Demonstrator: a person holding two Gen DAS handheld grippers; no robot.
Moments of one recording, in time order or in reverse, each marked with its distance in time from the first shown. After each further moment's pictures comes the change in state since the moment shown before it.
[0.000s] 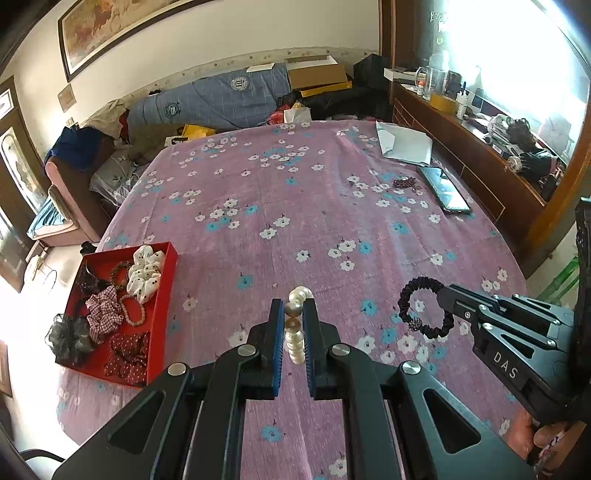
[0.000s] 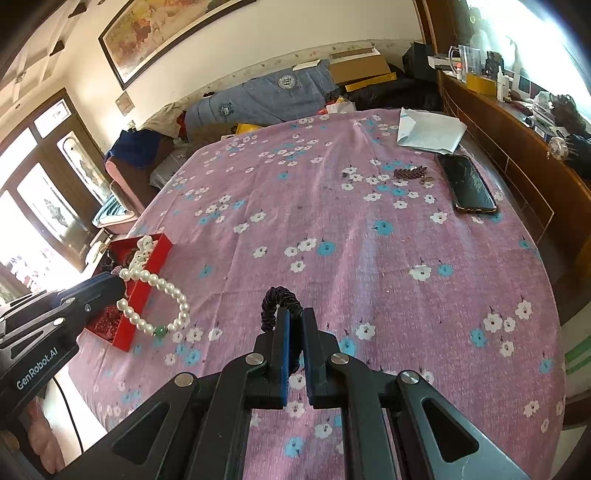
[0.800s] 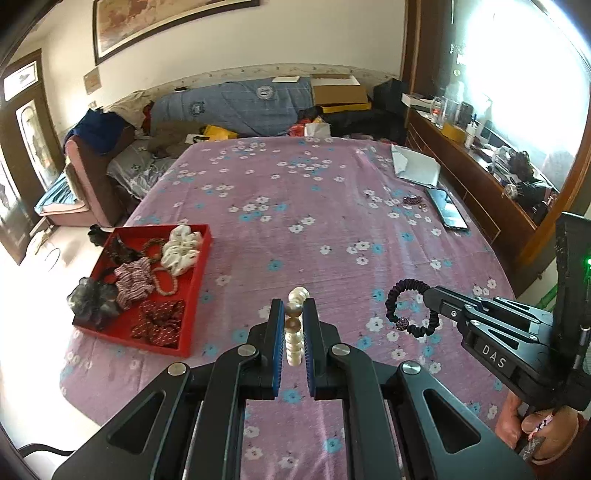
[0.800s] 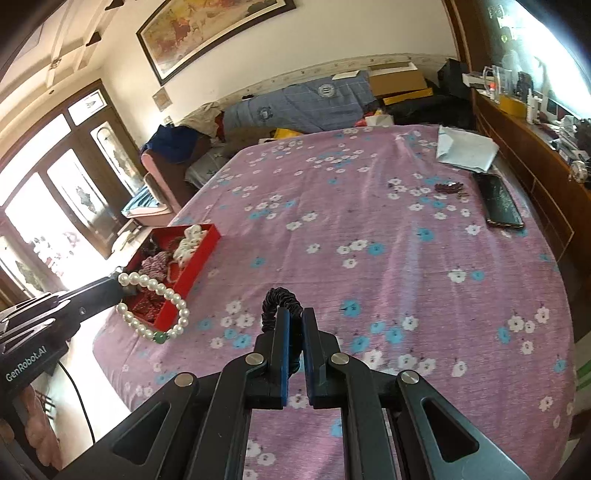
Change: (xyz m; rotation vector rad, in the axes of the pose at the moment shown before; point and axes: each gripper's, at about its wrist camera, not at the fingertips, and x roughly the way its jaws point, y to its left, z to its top) left arm -0.061 0.044 -0.038 -0.115 -0.057 0.007; right arm -0.022 0.042 -0.018 -0.083 -0.028 0.117
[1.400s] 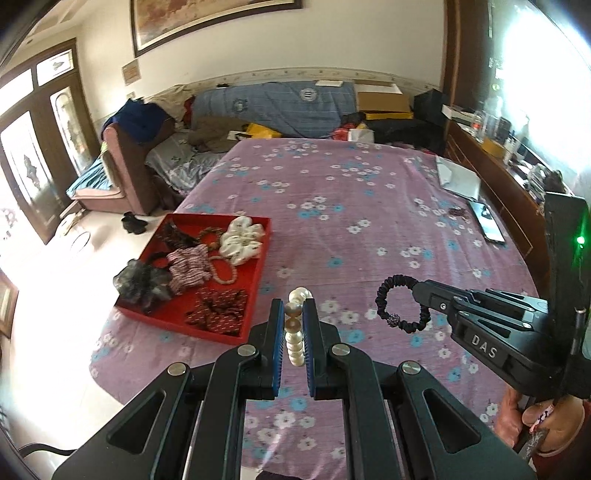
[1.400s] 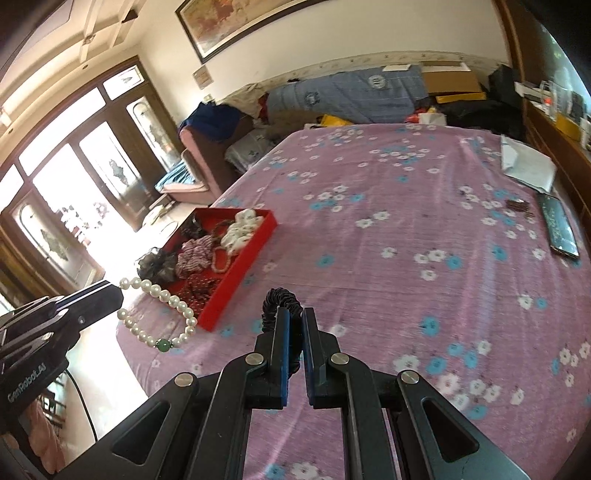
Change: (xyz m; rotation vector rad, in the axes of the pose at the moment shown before) left arm -0.016 0.060 -0.013 -0.087 -0.014 0.125; right arm 0.043 0.066 0.015 -0.108 0.064 0.124
